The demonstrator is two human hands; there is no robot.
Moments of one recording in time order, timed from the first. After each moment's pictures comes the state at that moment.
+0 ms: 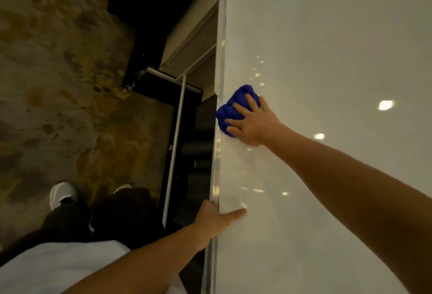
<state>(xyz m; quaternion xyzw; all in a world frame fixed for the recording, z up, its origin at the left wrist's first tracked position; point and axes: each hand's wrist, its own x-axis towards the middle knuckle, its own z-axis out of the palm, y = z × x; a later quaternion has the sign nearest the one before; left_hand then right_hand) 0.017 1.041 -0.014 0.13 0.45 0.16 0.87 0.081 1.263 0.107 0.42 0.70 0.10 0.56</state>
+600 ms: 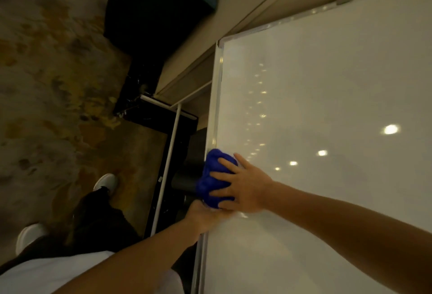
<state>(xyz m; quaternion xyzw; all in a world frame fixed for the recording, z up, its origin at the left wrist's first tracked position) 0.020 1.254 -0.033 0.17 0.47 0.21 0.84 0.107 1.351 0.100 0.22 0.82 -0.04 0.53</state>
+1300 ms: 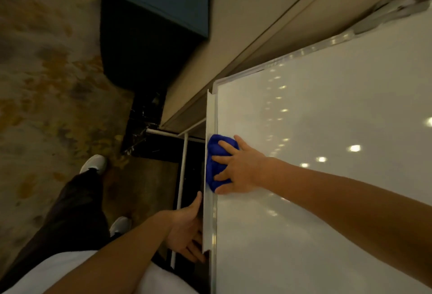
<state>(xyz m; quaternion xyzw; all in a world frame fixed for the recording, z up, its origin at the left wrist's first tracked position) -0.037 1.472 -0.079 0.12 0.23 -0.13 0.96 0.085 1.592 0.072 0.26 0.80 -0.04 0.55</state>
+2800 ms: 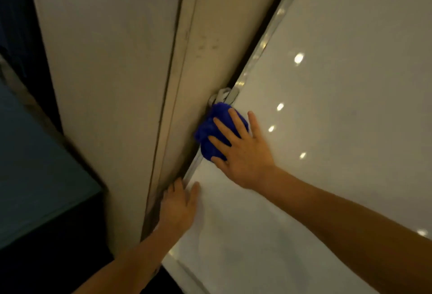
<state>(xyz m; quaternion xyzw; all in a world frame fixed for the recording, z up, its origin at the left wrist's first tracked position) 0.036 1.820 0.056 0.74 0.42 0.20 0.49 0.162 1.743 0.238 0.73 0.58 0.28 0.21</state>
